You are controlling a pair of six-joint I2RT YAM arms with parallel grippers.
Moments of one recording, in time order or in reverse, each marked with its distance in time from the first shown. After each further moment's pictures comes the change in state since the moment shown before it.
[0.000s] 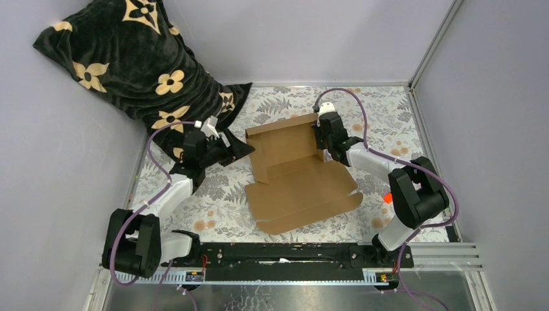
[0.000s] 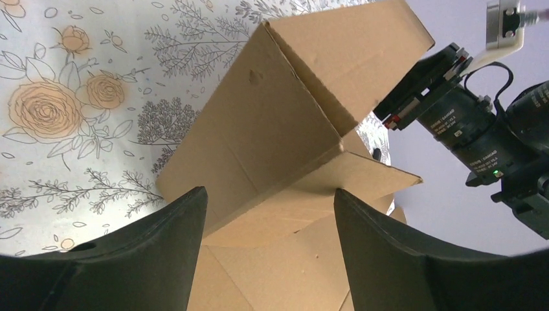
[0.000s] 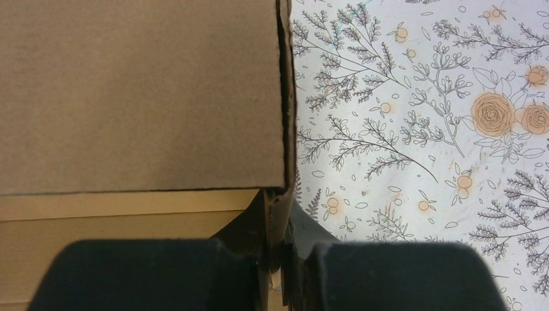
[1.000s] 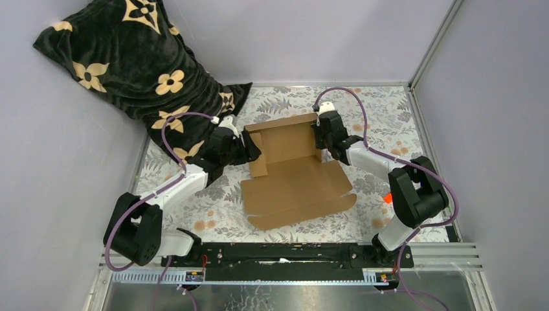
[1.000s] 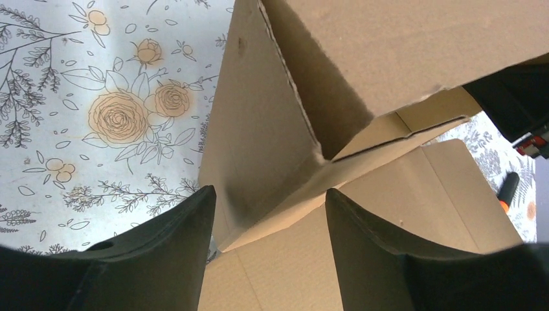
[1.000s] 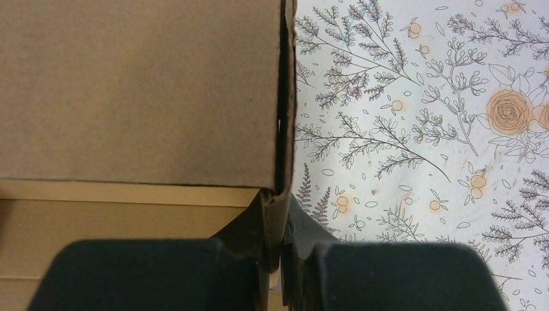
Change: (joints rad) left arm -0.241 0.096 0.143 -0.225 -0.455 0.165; right arm -0.002 0.007 0.021 -0.029 -0.028 0.023
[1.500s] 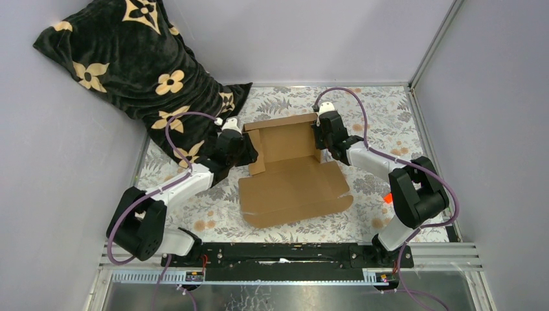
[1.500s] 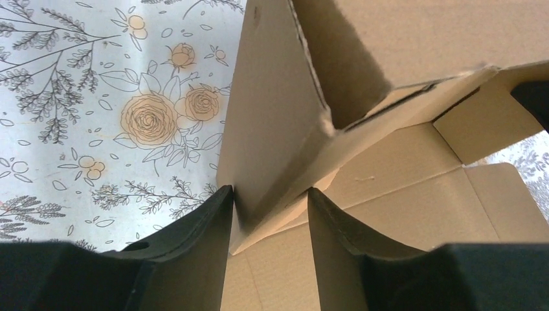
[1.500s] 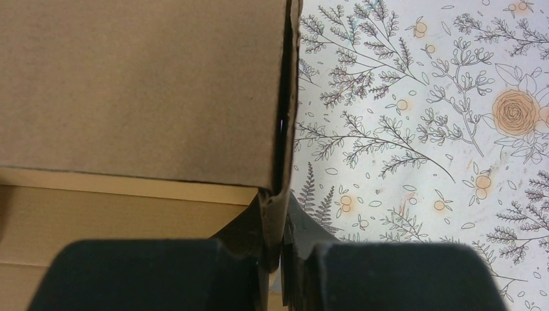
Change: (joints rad) left arm -0.056 0.050 0.016 -0.013 -0.162 0.019; right arm 0.000 -0.004 -0.002 -0.001 -0.016 0.001
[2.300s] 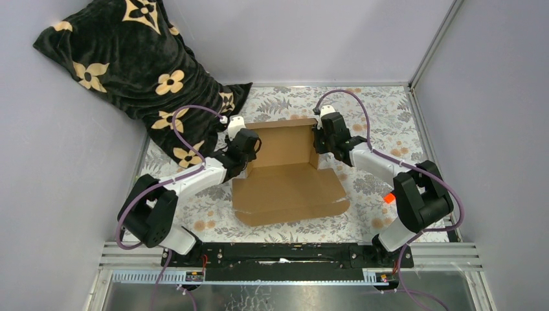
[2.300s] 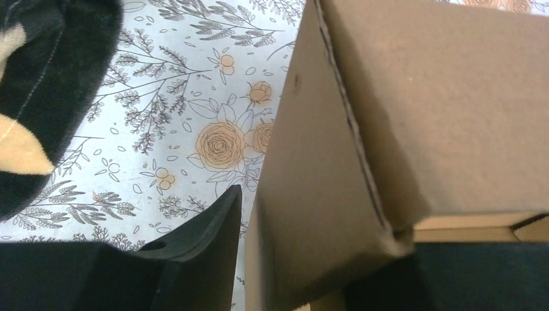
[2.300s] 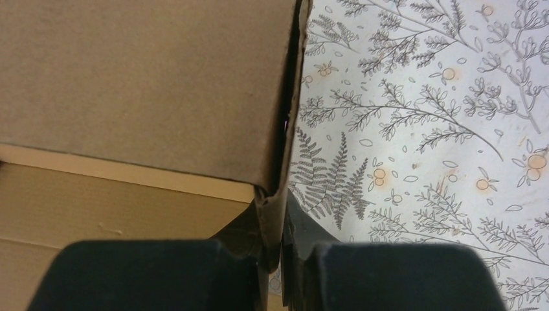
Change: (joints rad) left arm -0.107 0.121 0.106 -0.093 -0.412 -0.019; right arm -0.006 -0.041 -0.014 -0.074 -0.111 0.051
